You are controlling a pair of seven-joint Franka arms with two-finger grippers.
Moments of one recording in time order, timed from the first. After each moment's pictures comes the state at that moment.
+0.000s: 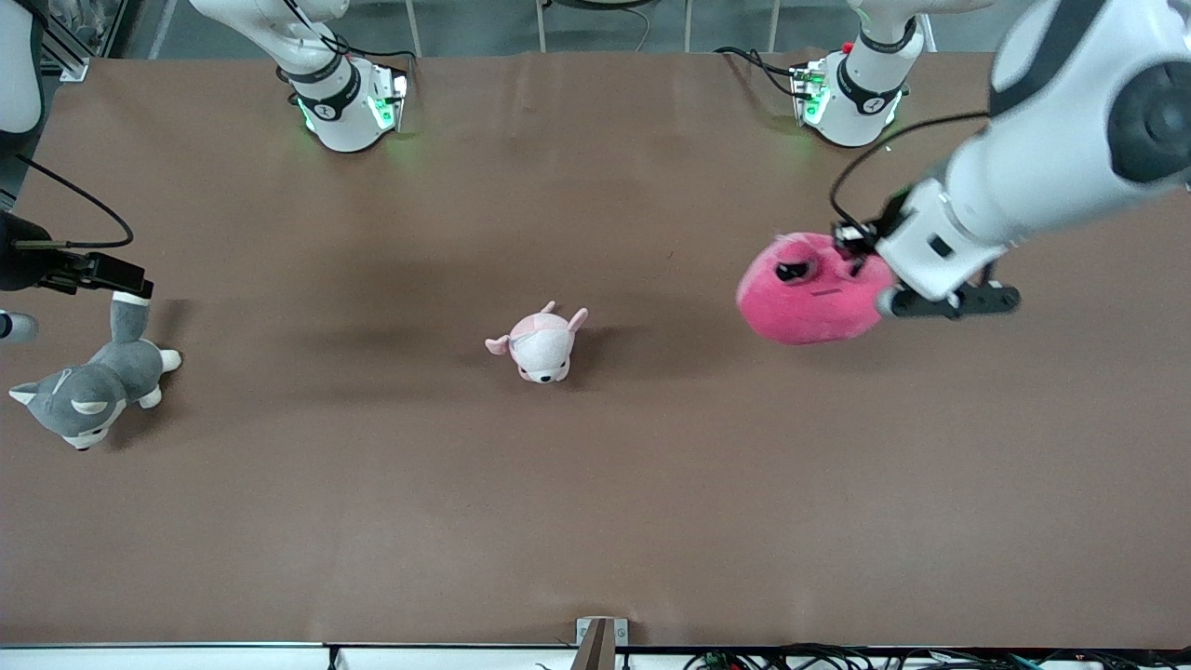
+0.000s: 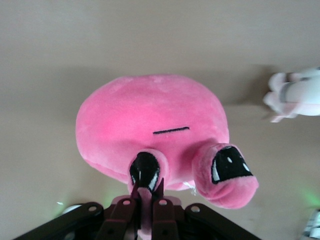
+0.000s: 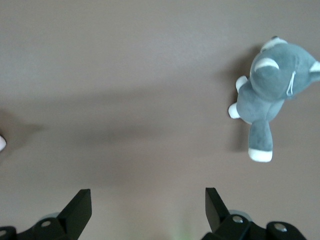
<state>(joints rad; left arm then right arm) -0.01 0.30 -0.47 -1.24 -0.08 1.34 -0.54 -0.02 0.12 -0.09 -1.56 0.00 1.54 0.03</state>
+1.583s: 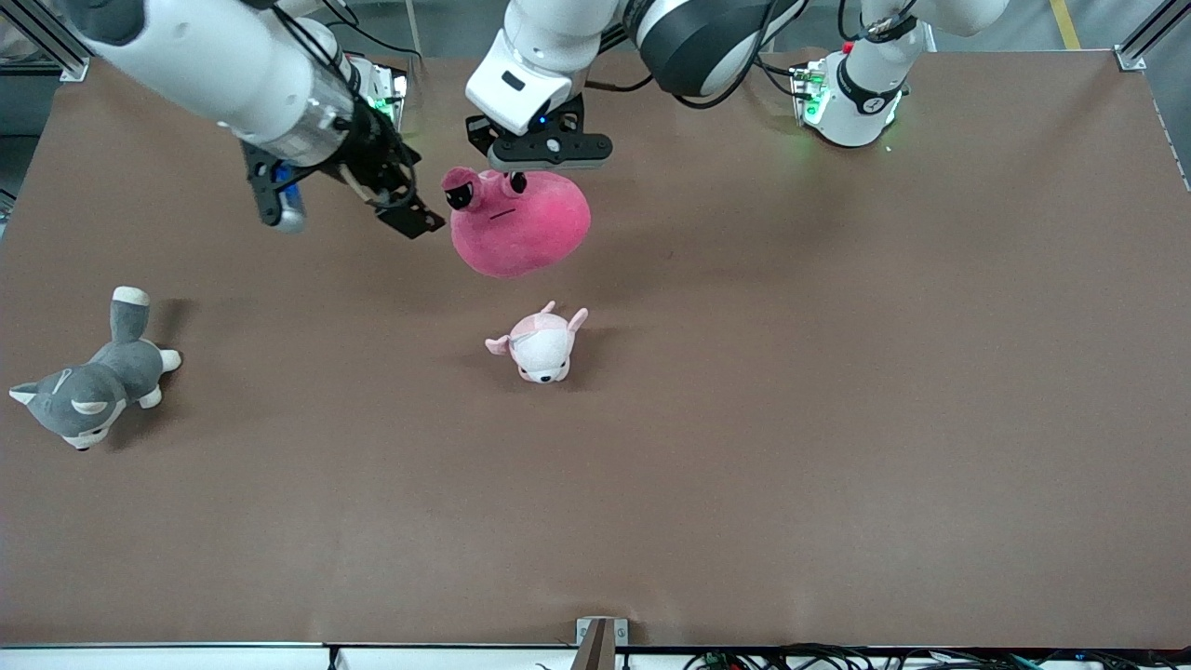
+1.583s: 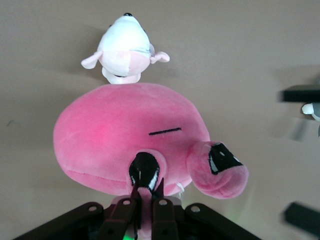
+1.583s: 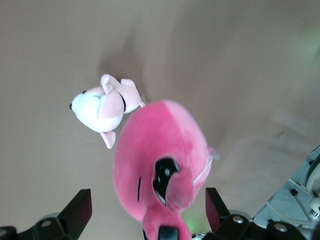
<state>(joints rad) -0.73 0.46 -0.31 -1.19 -0.08 1.88 -1.19 0.55 0.03 -0.06 -1.64 0.36 1.64 1.66</state>
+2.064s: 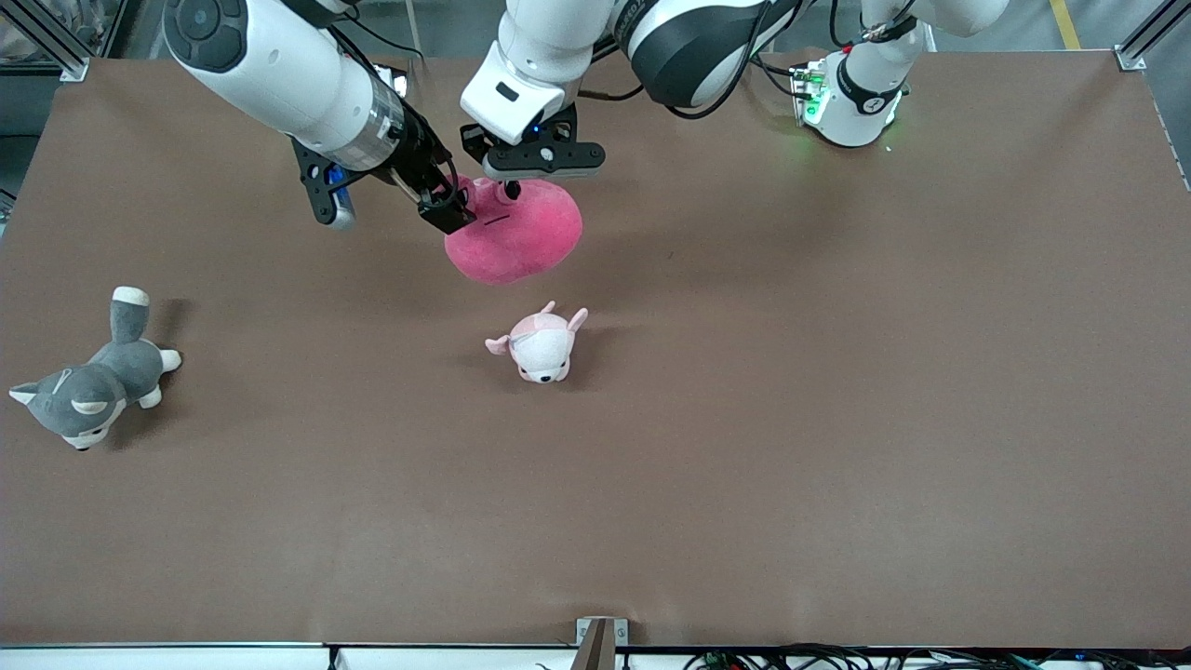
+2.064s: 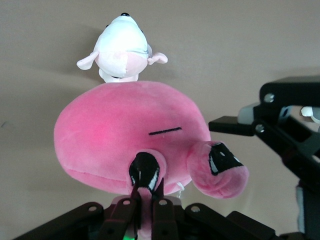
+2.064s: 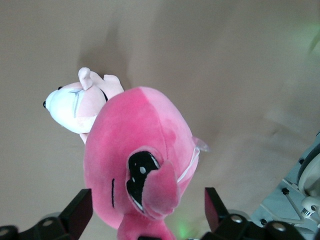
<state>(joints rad) -0.73 0.47 -0.31 -1.18 -0.08 1.89 -1.19 0.58 0.01 -0.06 -1.73 0.36 1.68 1.67</state>
